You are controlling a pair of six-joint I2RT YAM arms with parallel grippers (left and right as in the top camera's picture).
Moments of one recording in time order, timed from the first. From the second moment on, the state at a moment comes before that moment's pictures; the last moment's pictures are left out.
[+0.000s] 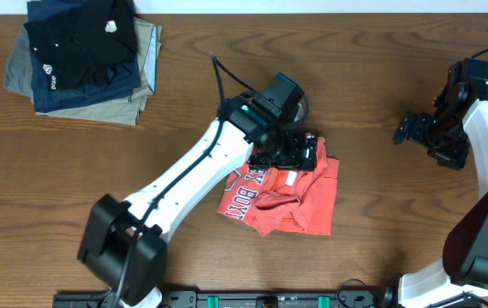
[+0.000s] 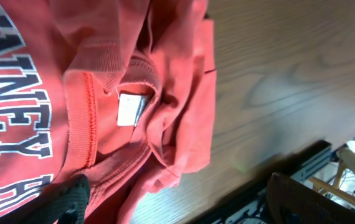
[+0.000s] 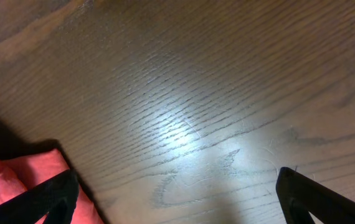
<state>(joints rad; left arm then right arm) -0.70 1.82 1.53 -0.97 0.39 -0.57 -0.23 1.75 1.39 -1.17 -0.03 0.29</state>
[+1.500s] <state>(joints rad) -0.76 2.01 1.52 -0.73 0.32 -0.70 -0.23 1.75 1.39 -1.17 -0.03 0.29</state>
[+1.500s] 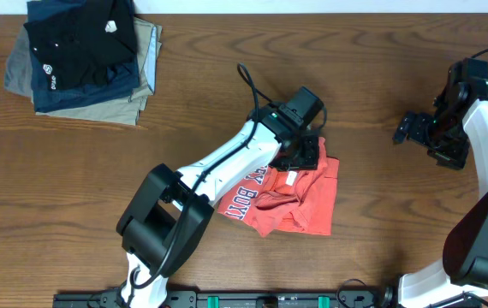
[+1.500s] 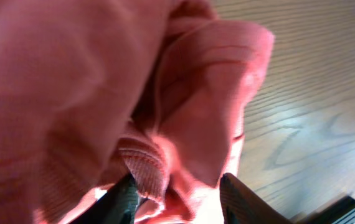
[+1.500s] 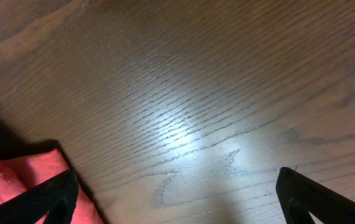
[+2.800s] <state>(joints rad) -0.84 1.97 1.53 -0.82 0.20 -0.70 -0.23 1.75 1.39 -1.17 -0.03 0.29</state>
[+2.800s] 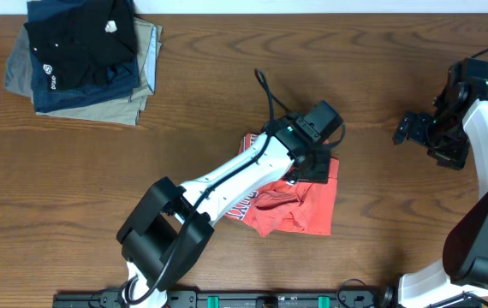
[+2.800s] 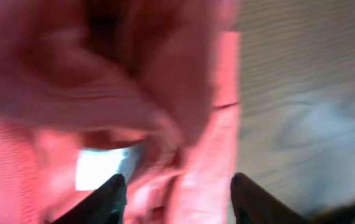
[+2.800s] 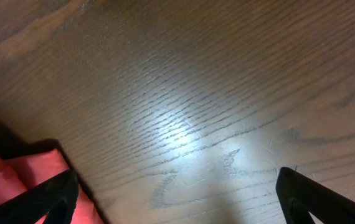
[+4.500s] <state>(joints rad) -0.76 2.05 1.53 -0.73 0.20 -0.77 -0.23 1.75 1.39 -1.17 -0.03 0.29</state>
